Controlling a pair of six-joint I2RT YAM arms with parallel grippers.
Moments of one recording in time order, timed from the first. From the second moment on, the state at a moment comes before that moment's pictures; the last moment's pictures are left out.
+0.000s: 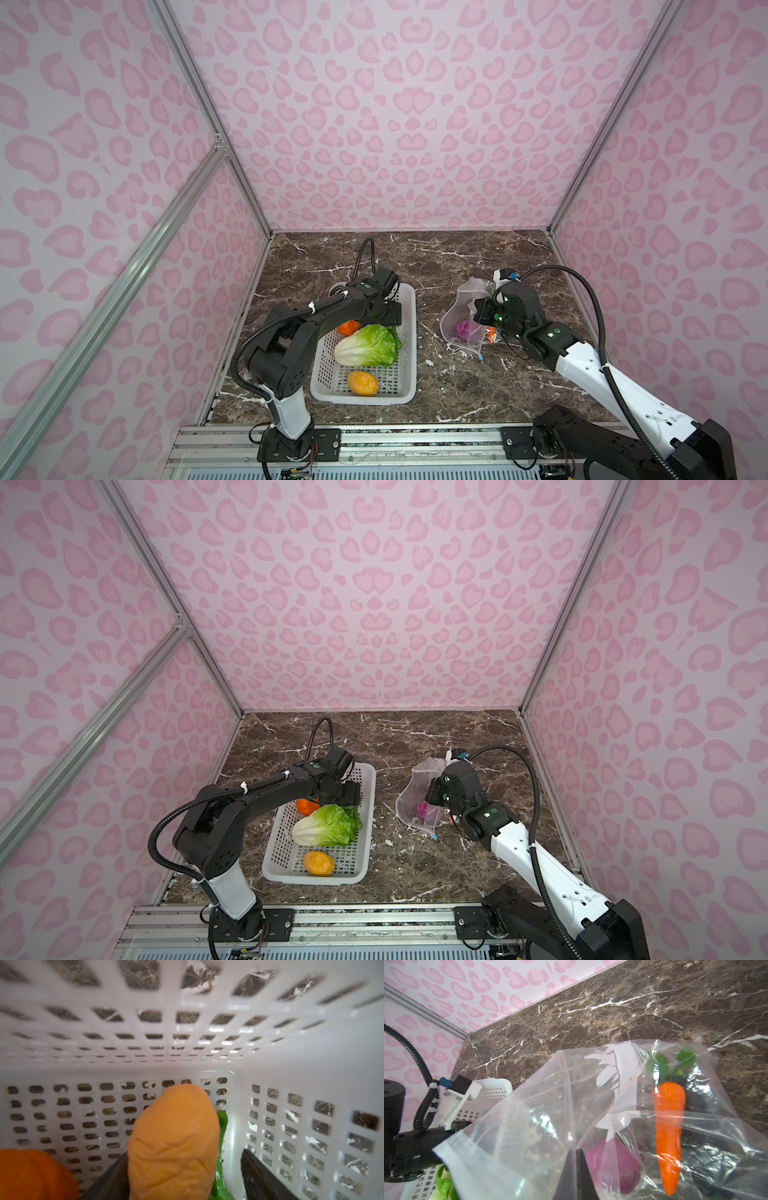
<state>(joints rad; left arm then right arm) -0.59 1.80 1.19 -0.64 0.02 -0.55 0.48 1.03 0.75 -0.35 0.07 0.62</state>
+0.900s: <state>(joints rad) -0.59 1.91 1.31 -0.61 -0.22 -0.52 0.48 1.02 0.73 -0.35 0.07 0.62</state>
